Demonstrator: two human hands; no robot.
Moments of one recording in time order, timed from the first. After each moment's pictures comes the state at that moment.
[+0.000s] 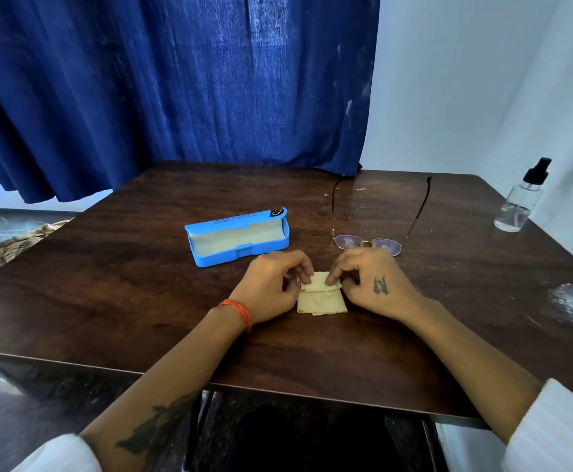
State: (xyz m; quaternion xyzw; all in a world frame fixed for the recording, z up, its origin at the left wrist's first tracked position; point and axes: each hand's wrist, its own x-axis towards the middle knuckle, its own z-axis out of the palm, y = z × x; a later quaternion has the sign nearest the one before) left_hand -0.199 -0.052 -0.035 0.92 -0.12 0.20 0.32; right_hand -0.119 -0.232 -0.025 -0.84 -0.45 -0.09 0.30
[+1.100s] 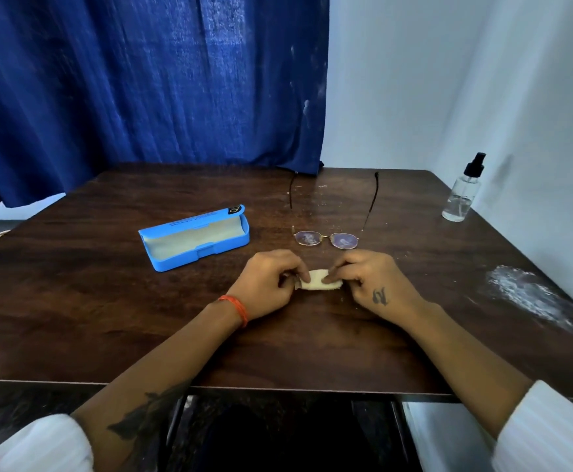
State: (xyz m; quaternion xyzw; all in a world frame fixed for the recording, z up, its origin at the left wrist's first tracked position) left_hand -0.180 -0.093 -0.033 0.91 -0.17 0.21 0.31; right_hand -0.119 -0.290 -0.029 -0.81 -0.49 -0.21 0.22
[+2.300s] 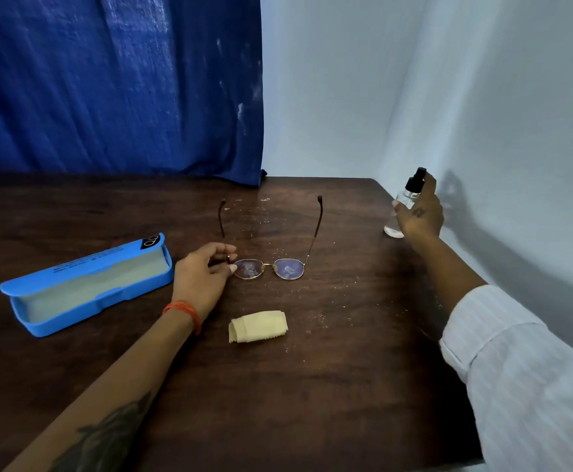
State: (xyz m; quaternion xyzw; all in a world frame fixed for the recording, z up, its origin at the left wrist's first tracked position) left_hand -0.091 -0.095 -0.041 0.84 0.08 0.21 0.50; right_hand 0.073 -0.401 -0.002 -0.86 0.05 -0.27 0.42
